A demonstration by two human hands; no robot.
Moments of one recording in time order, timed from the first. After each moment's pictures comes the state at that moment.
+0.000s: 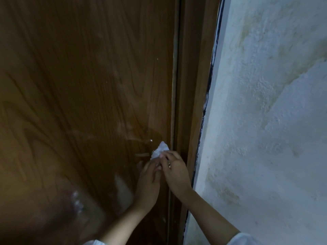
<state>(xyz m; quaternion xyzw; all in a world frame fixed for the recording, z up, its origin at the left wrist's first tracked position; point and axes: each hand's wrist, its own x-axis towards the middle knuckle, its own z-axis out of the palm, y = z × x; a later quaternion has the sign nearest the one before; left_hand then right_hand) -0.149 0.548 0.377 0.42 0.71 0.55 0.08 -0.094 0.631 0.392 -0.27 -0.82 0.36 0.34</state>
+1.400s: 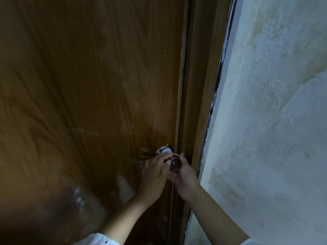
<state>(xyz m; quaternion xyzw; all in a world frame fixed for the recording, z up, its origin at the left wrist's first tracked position) -0.162 0.553 0.386 0.45 0.75 0.47 0.10 -0.090 0.633 0.391 -0.31 -0.30 0.87 0.25</state>
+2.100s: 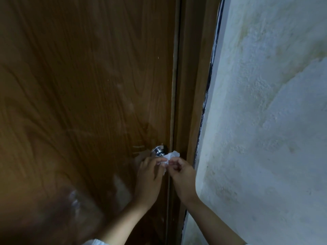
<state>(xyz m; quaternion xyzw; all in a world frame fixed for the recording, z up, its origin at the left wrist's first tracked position) -0.156 0.547 0.373 0.46 0.73 0.50 0.01 -0.073 0.622 0.376 -0.30 -0.73 0.45 0.42</state>
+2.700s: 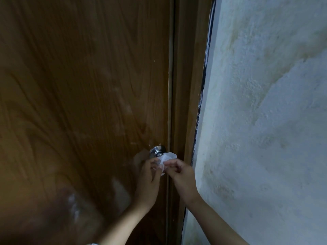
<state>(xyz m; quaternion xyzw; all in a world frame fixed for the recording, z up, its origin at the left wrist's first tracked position) -0.144 0.541 0.377 0.40 0.68 0.61 0.12 -0.060 0.617 0.385 -0.27 -0.69 0.54 0.40</state>
